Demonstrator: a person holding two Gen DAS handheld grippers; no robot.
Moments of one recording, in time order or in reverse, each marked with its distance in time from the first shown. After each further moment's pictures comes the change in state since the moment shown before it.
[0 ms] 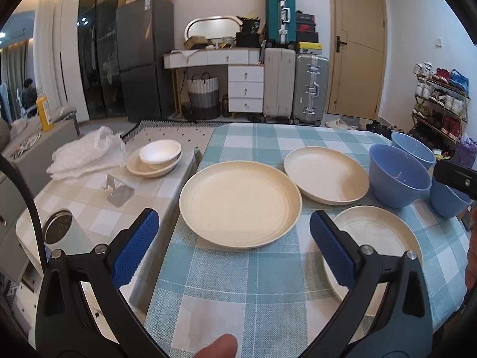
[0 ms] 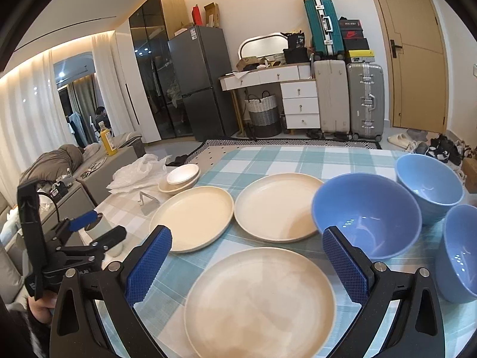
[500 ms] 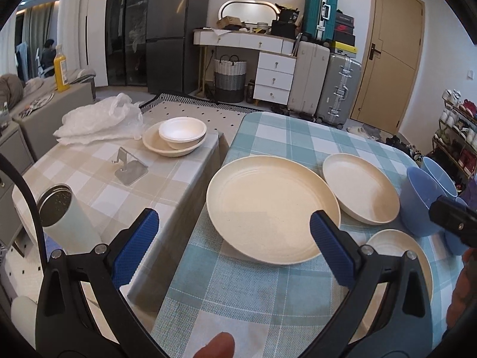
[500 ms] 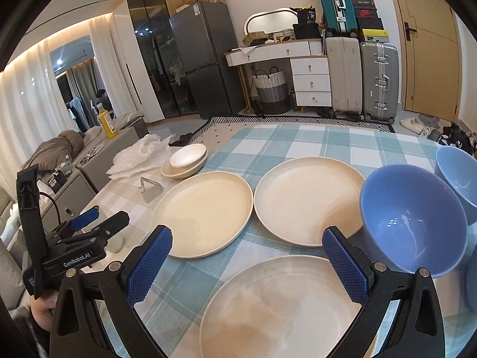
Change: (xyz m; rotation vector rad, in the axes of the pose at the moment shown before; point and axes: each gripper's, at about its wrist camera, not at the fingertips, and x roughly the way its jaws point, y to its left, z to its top) left arm 0.068 0.053 0.006 -0.171 0.071 0.053; right arm 0.084 0.026 0.014 -0.001 0.123 0.018
